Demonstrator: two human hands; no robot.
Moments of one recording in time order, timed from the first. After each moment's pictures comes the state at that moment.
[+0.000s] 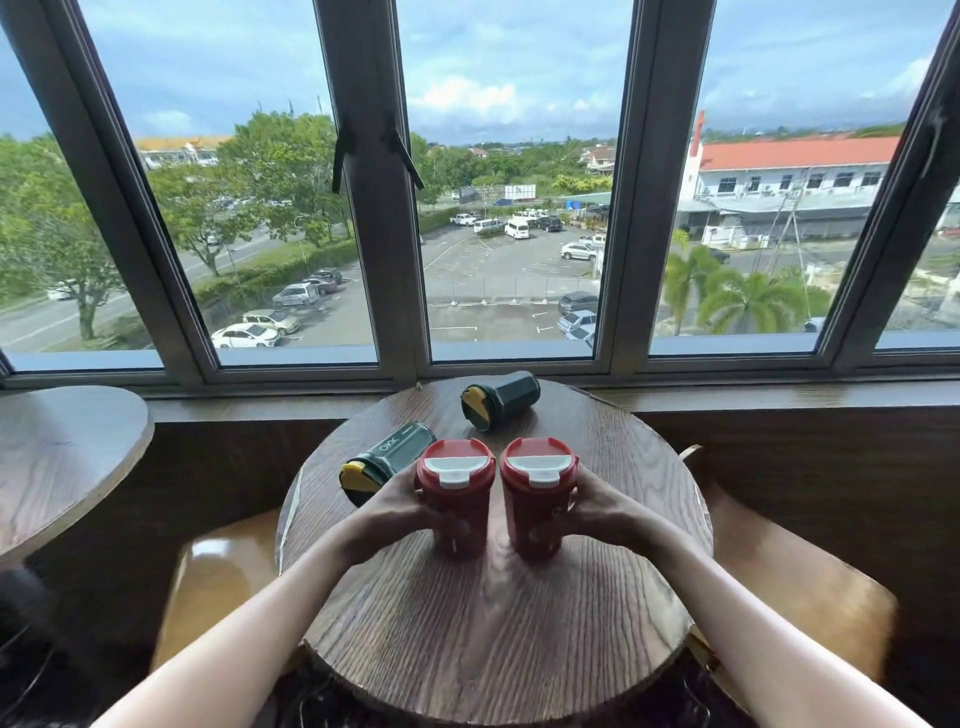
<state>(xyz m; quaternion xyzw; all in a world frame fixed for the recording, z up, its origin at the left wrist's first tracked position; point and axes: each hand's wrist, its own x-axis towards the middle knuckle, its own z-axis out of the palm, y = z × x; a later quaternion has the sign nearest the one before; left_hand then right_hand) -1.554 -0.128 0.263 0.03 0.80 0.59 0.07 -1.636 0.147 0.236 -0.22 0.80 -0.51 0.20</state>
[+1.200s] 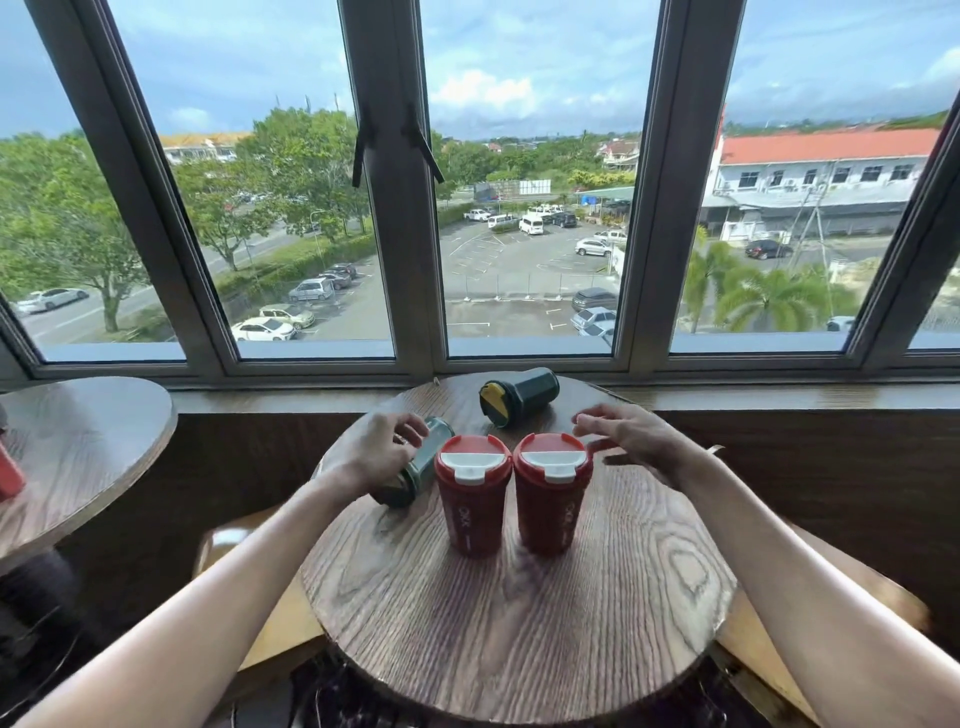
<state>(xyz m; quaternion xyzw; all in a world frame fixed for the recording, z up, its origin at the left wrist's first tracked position) -1.574 -0.172 0.304 -0.06 0.94 0.34 -0.08 -1.667 0.149 0.307 -0.13 0.82 -0.53 0.18</state>
